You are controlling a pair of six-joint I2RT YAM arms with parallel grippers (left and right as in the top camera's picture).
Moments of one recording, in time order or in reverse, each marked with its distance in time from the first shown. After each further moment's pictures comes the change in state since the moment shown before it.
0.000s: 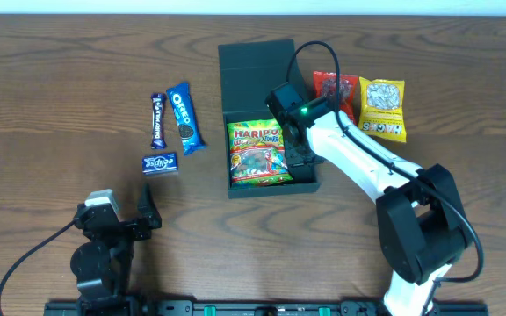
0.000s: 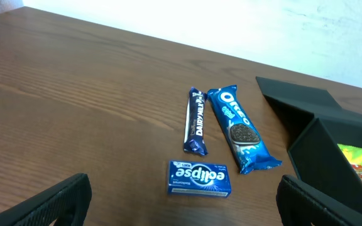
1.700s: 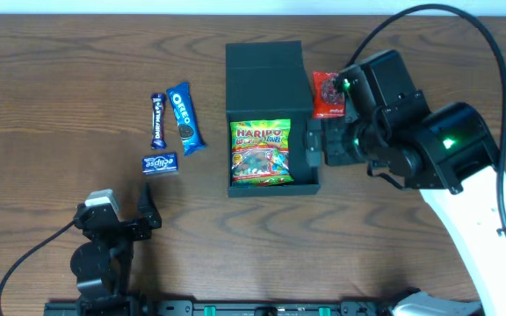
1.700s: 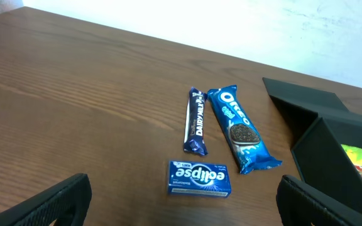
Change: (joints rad) left arm 0.000 0.000 0.000 0.000 0.000 0.000; right arm -0.028 -0.495 0.369 -0.451 -0.291 -0.076
